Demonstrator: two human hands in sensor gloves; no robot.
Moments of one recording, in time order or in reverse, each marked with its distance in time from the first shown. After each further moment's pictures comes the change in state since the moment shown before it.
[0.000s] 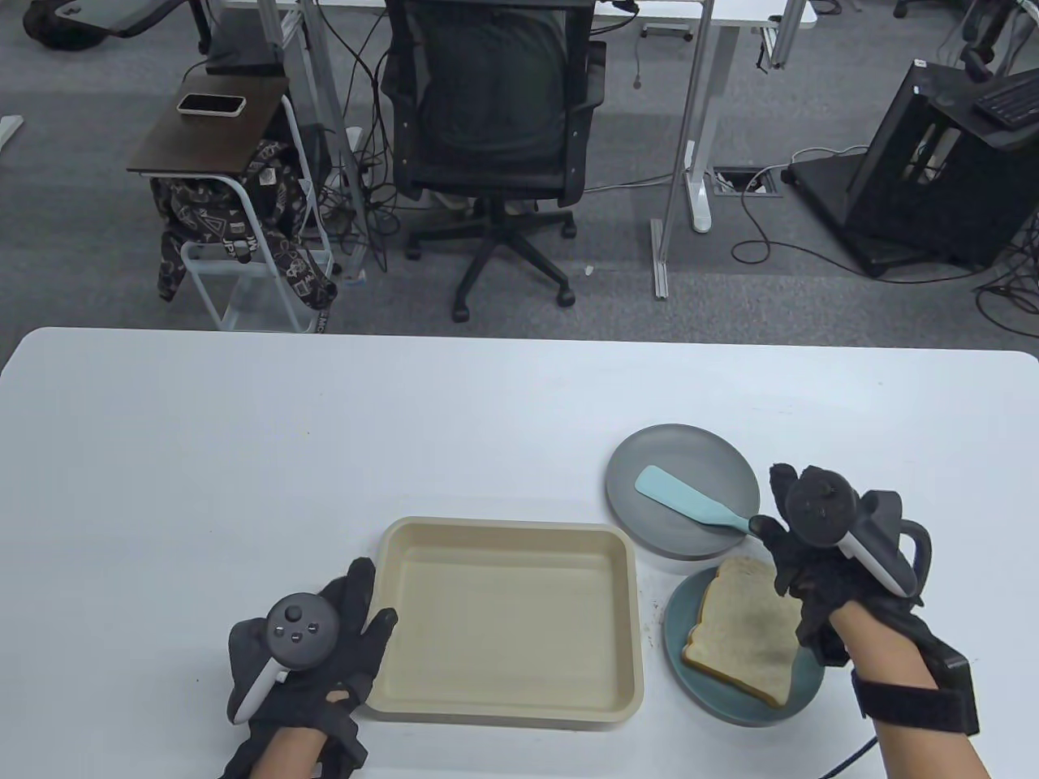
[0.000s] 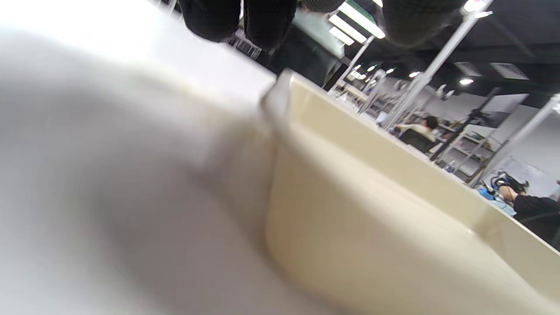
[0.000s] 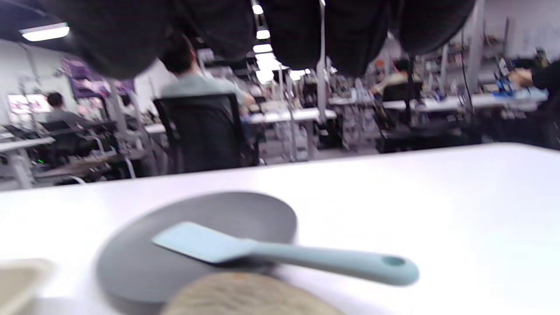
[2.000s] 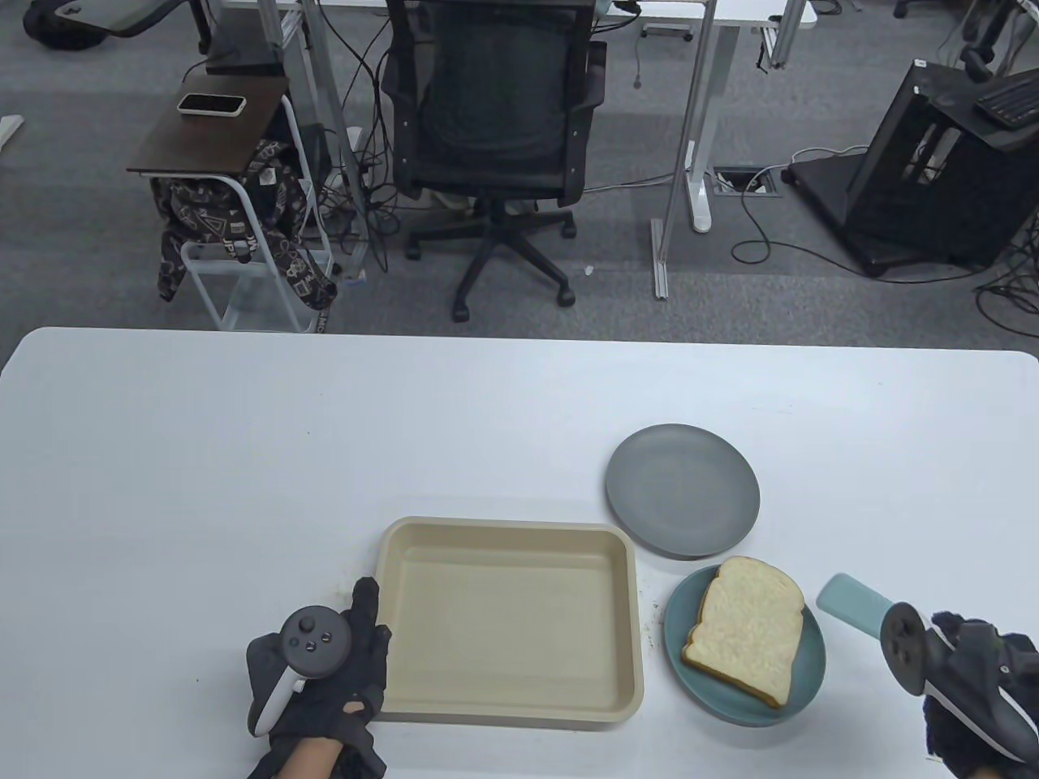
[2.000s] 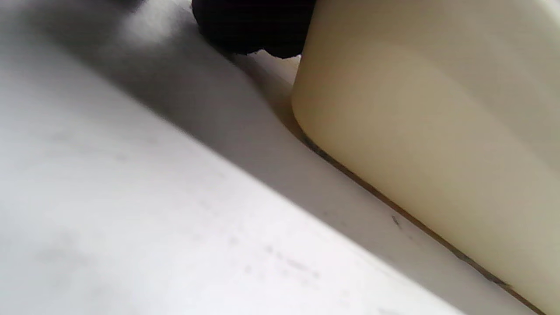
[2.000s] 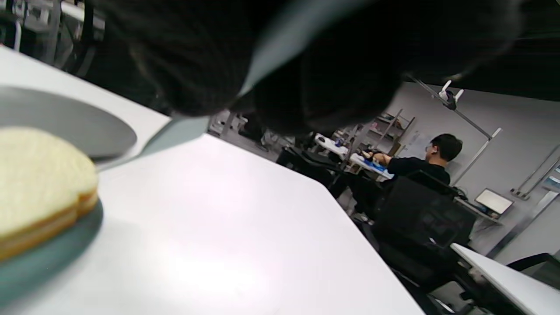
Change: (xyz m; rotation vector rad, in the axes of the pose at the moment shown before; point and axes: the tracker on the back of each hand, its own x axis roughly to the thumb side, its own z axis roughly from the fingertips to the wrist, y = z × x) left_hand -0.019 -0.048 0.000 -0.121 0.130 0.141; right_hand -0.054 -0.043 0.094 0.086 0.190 0.511
